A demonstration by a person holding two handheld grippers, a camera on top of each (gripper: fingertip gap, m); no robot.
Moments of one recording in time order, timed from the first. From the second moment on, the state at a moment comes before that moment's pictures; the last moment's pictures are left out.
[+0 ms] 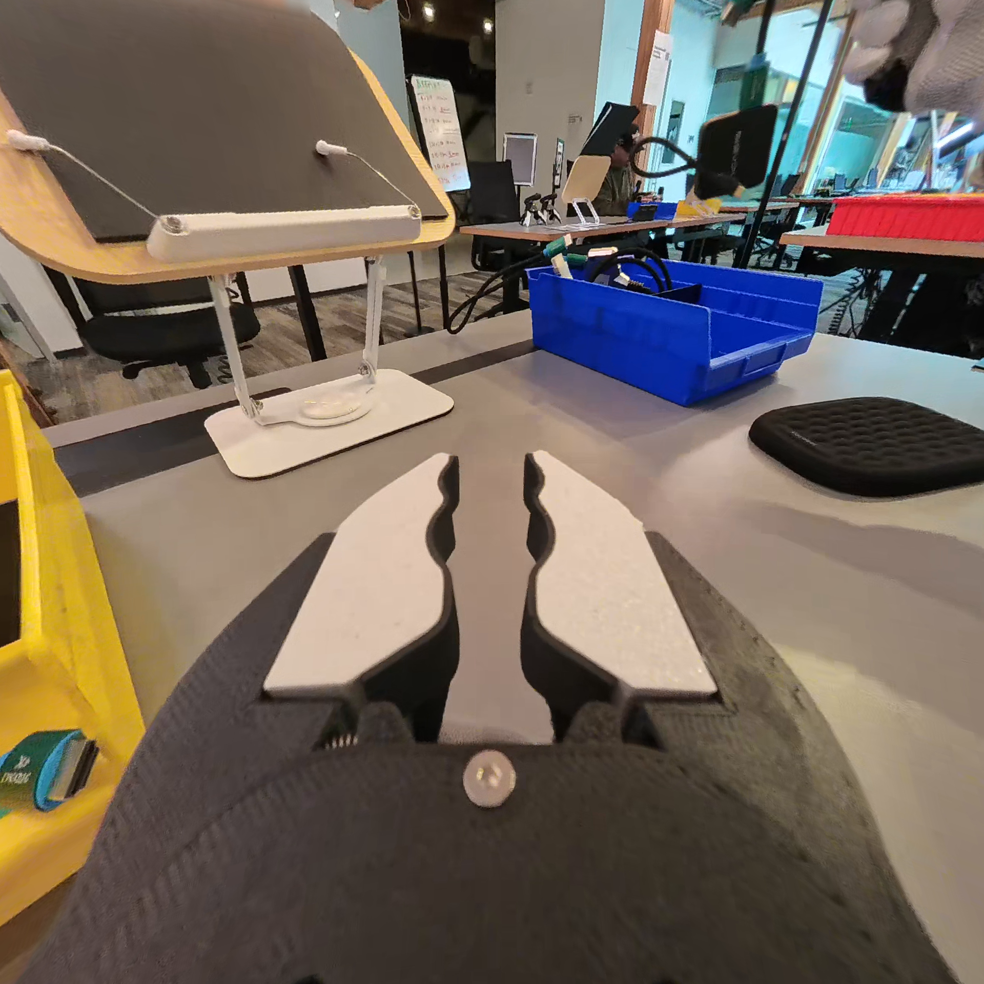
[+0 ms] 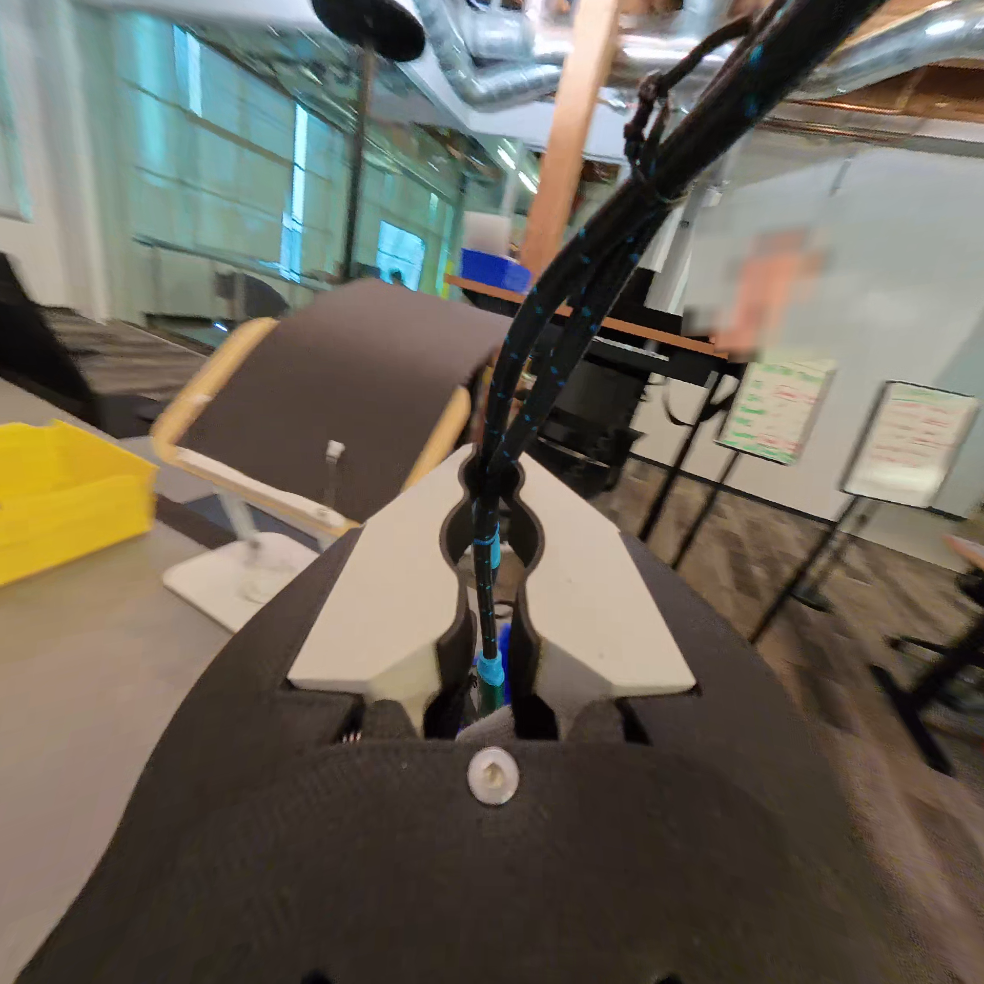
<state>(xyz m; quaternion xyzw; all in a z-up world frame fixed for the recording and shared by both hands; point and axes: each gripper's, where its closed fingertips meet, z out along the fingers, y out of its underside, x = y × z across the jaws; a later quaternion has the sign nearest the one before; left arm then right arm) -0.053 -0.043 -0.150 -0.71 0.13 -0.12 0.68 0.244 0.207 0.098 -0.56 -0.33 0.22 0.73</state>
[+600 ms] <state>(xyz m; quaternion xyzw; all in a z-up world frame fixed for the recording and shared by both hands) -0.045 -0.043 -0.156 -0.72 0.16 -0.11 0.67 0.267 0.382 -0.053 -0.69 -0.38 0.01 0.62</state>
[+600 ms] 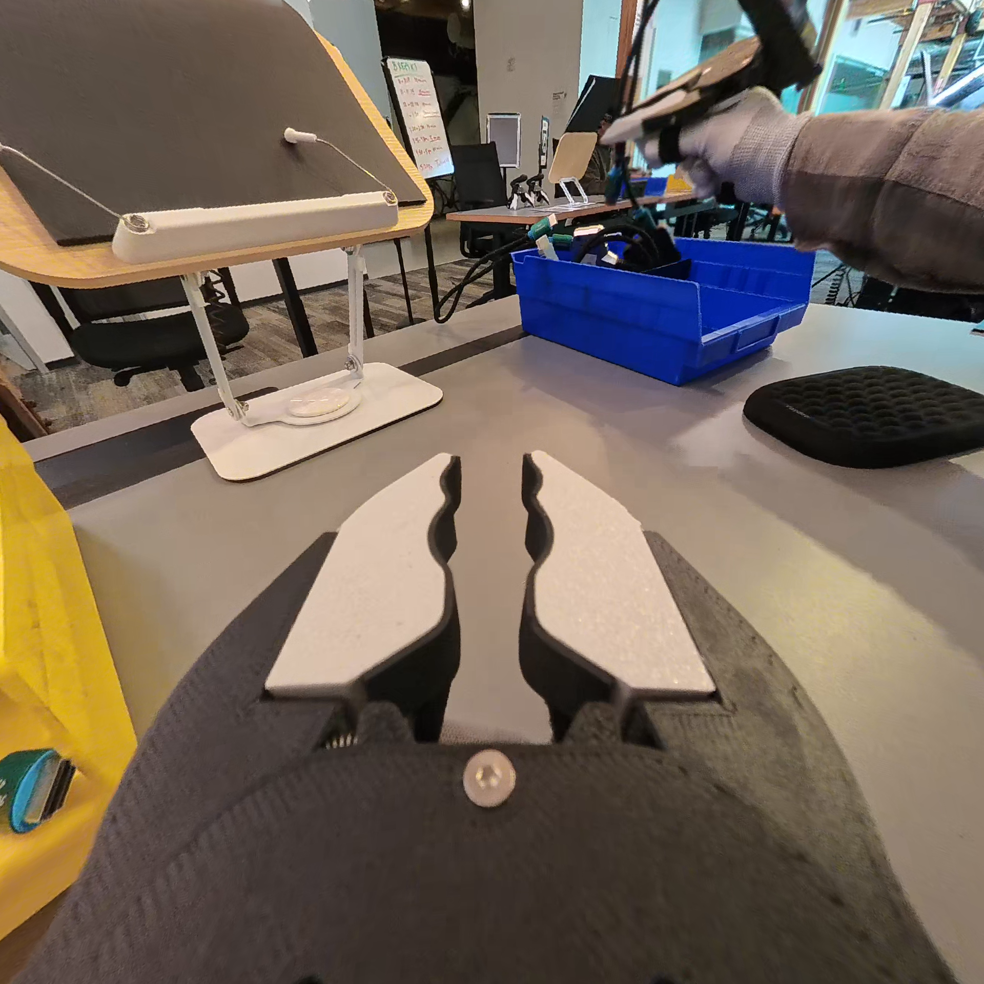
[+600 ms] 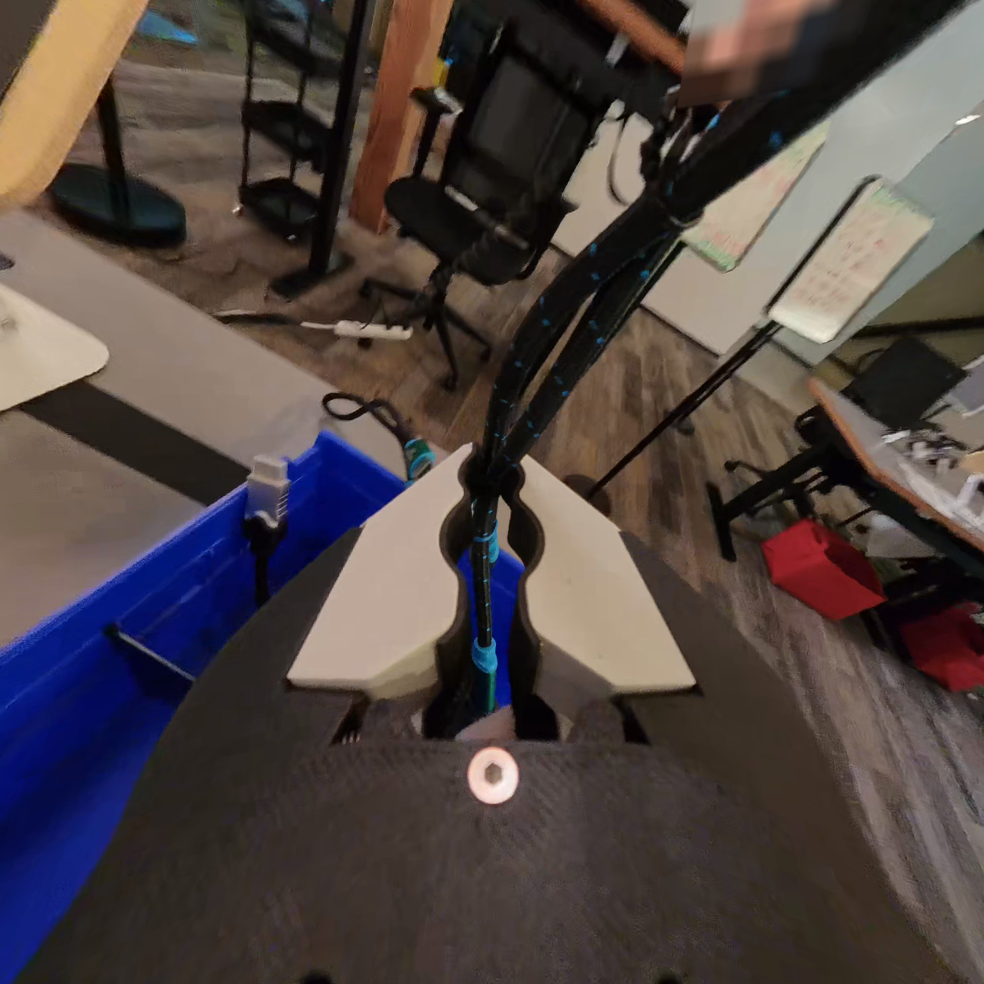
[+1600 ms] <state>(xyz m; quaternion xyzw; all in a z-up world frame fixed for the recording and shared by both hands) -0.039 -0.044 -0.158 -0.72 0.18 -0.10 0.67 0.174 0.159 0.000 -0.68 -0.45 0.09 0.58</state>
